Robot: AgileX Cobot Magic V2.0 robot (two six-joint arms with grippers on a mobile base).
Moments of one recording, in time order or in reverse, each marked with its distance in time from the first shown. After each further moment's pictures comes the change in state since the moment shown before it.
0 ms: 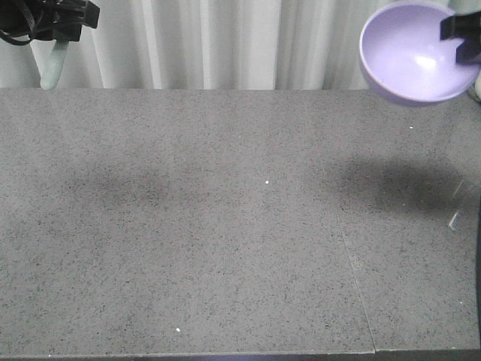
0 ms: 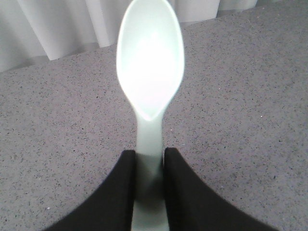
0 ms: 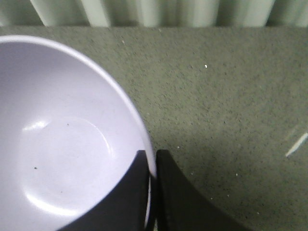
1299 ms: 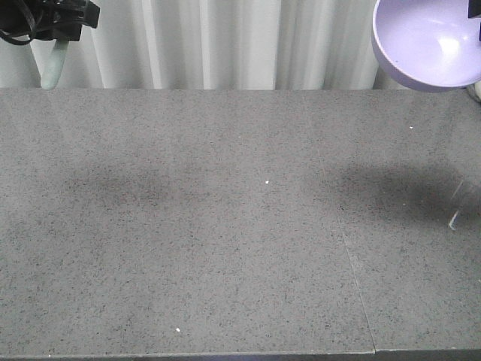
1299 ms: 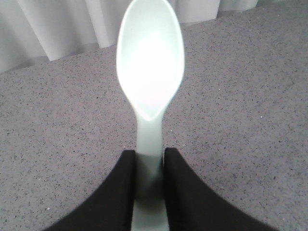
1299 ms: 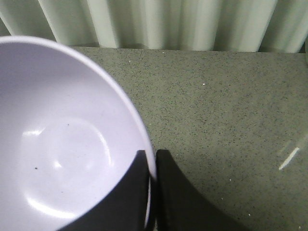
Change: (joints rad) left arm 0.000 0.000 0.000 0.000 -0.001 0.000; right arm 0.000 -0.087 0.000 -0.004 0.017 -0.009
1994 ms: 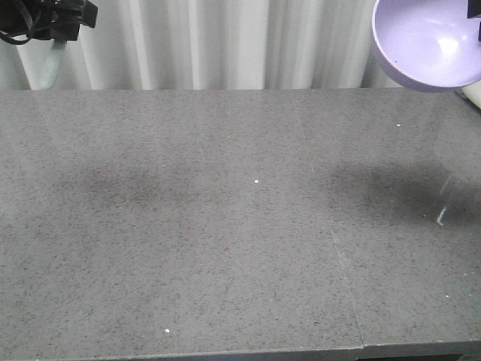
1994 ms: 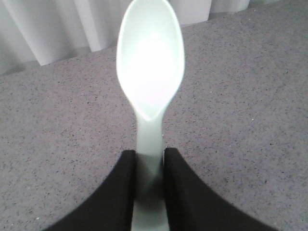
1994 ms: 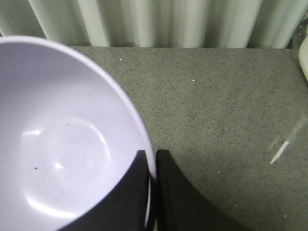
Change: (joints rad) left arm 0.000 0.000 0.000 0.001 0.000 0.000; right arm 0.000 0.000 0.000 0.000 0.001 0.001
